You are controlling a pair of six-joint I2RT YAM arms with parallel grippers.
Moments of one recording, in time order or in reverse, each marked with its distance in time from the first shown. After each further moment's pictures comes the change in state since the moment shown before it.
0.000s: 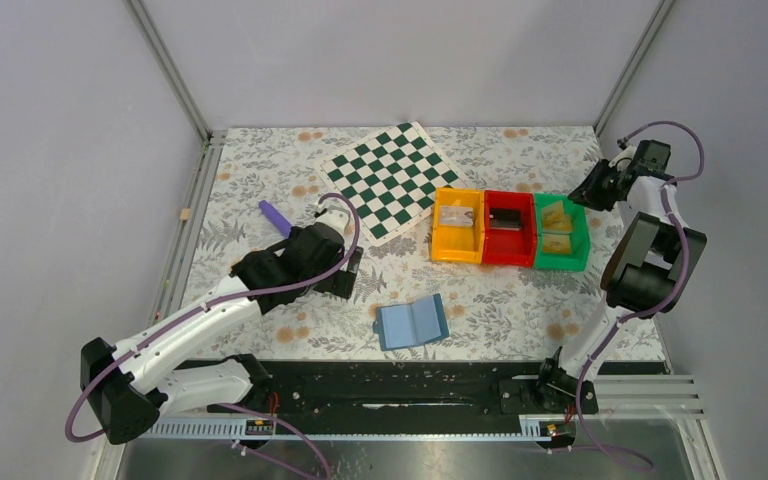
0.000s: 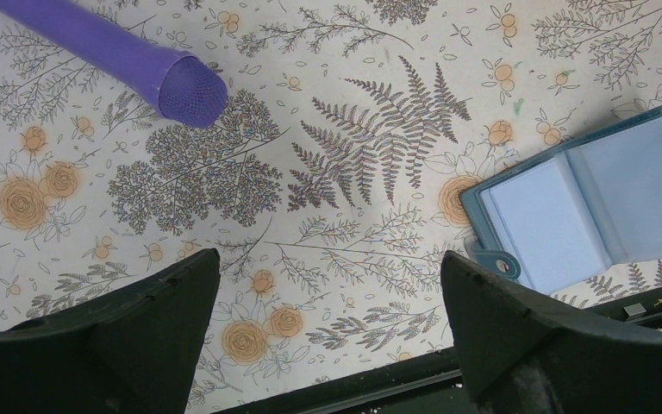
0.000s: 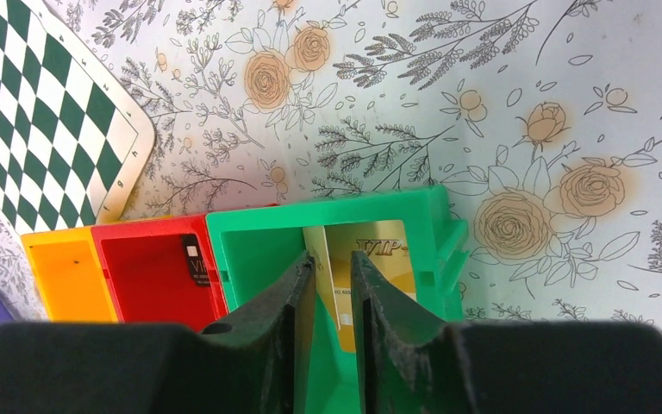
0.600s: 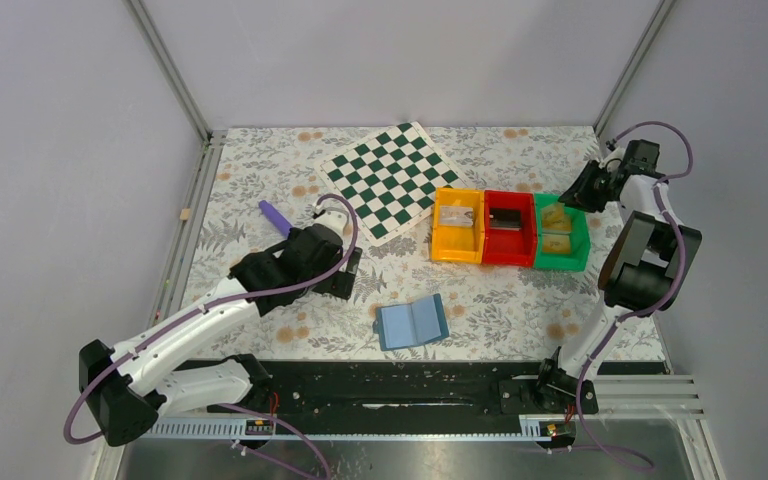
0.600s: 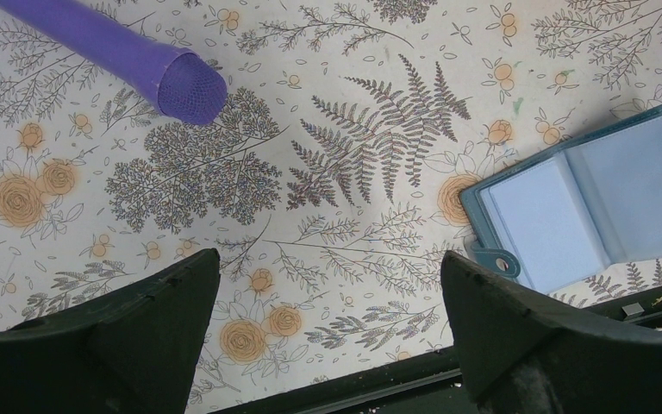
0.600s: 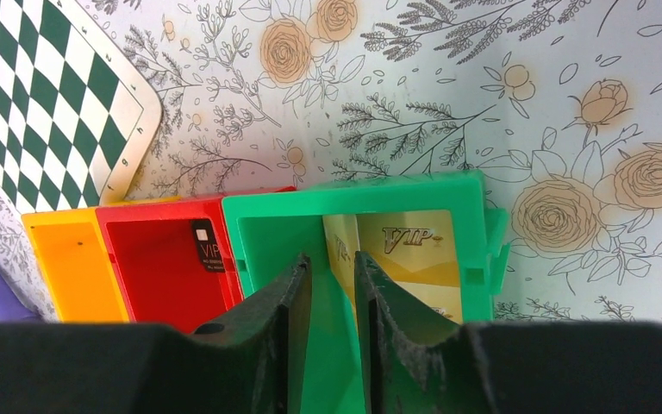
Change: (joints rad) left arm 0.000 -0.011 -0.011 0.002 0.001 -0.010; right arm 0.035 0.001 -0.007 -0.026 -0.001 0.010
